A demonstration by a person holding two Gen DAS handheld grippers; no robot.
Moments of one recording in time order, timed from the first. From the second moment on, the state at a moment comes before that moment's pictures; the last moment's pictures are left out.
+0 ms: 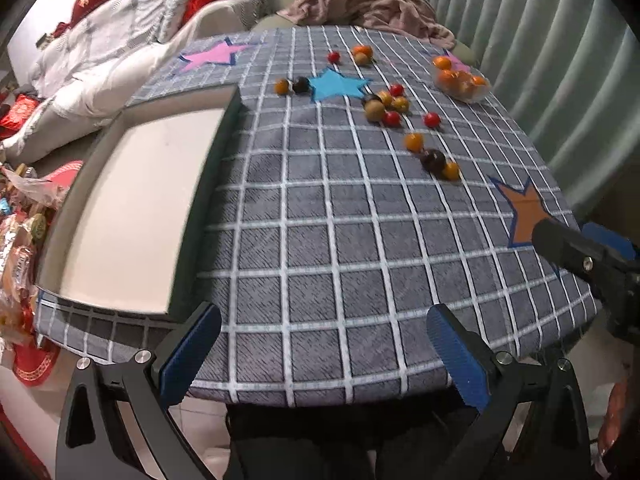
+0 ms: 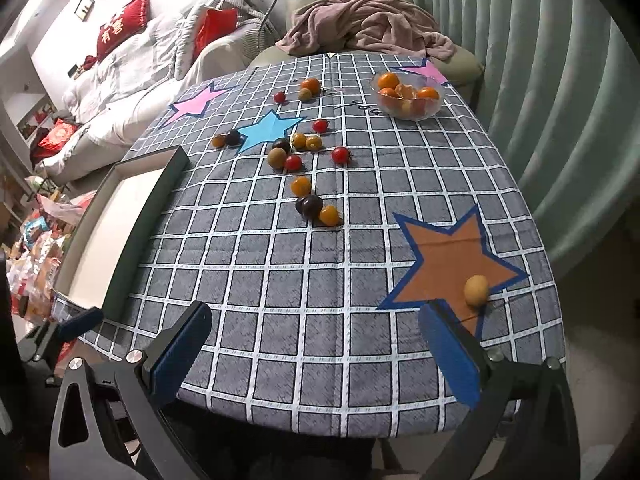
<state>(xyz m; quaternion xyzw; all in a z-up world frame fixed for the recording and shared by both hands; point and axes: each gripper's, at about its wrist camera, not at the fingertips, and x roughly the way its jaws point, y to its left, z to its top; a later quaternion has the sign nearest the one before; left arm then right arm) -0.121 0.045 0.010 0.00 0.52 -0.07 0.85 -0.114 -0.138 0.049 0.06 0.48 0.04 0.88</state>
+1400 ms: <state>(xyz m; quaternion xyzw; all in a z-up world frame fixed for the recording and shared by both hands) -0.105 0.043 -0.016 0.02 0.56 -0.03 0.83 -0.099 -0.147 0.018 0.07 0.50 0.04 0.86</state>
